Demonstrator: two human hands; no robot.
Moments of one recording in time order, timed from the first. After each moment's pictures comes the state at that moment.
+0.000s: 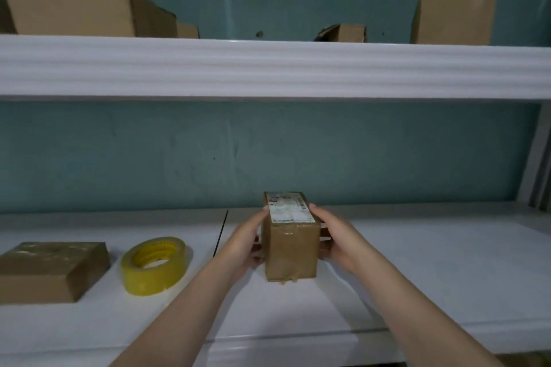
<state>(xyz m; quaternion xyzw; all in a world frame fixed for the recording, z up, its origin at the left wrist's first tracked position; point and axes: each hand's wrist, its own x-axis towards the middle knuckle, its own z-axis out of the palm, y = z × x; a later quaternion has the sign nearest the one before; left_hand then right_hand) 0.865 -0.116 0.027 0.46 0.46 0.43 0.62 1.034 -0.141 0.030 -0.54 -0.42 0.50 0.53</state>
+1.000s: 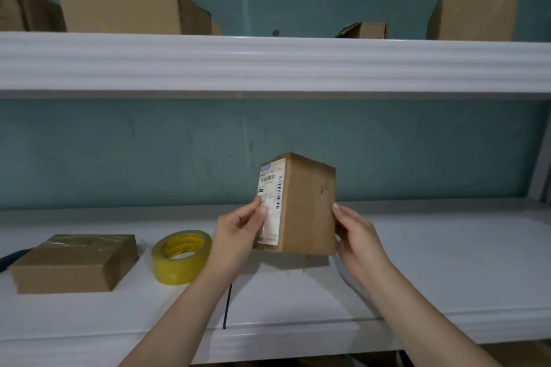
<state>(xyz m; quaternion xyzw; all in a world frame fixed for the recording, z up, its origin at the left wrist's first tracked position) 0.805 -0.132 0.019 0.59 0.27 0.61 0.46 0.999 -0.161 0.015 -0.35 -0.38 0.48 0.71</state>
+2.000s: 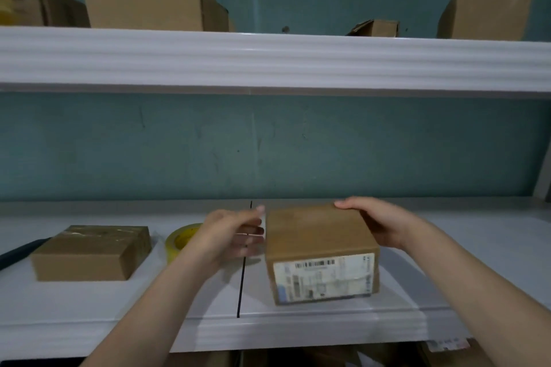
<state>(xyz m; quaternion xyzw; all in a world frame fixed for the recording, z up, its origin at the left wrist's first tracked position) 0.760 -0.151 0.044 0.52 0.44 0.45 0.58 1.031 -0.162 0.060 -0.54 -0.51 0.53 0.40</state>
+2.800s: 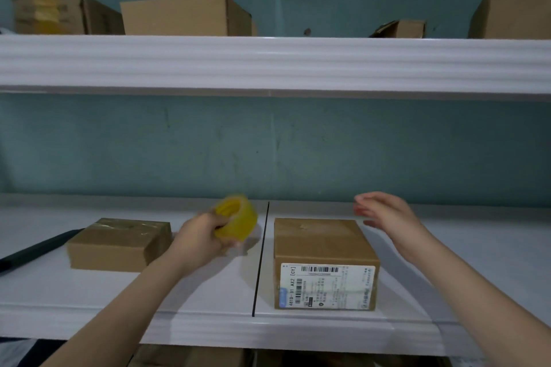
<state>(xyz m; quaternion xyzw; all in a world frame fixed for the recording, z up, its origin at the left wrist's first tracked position) 0.686 -0.112 0.011 0.79 0.52 0.31 0.09 1.015 -0.161 0.051 -0.54 -0.53 0.31 0.58</state>
